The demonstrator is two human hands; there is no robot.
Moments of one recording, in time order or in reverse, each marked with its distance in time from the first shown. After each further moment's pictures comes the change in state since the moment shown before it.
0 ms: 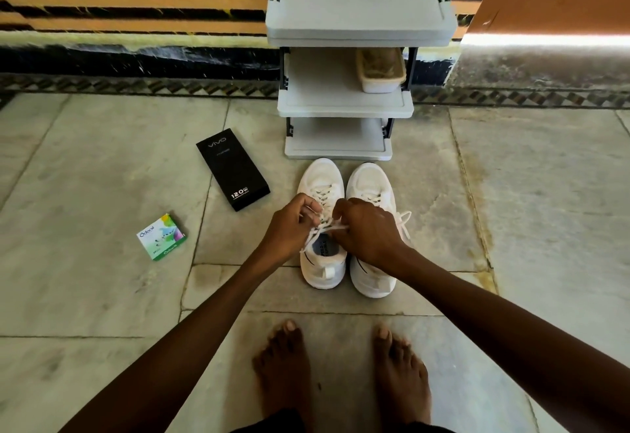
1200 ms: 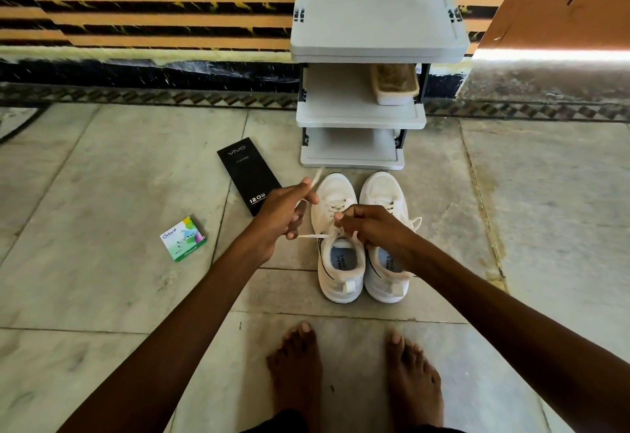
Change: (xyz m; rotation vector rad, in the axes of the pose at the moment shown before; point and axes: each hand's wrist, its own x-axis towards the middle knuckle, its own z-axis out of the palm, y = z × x) left_hand -0.019 0.042 -0.057 -0.382 -0.052 -0.195; right_hand -0.001 -0.019 -0.025 0.977 -0.248 0.290
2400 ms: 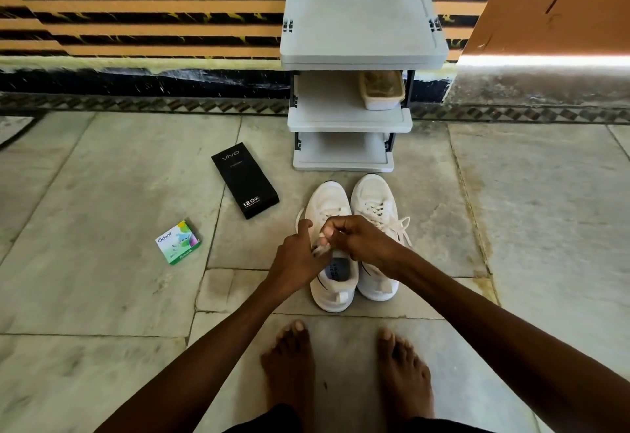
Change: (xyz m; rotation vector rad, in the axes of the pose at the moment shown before) left_hand -0.003 -0.072 0.045 0.764 0.074 0.043; right_hand -0.022 0.005 0.010 0.003 -0.163 -0.166
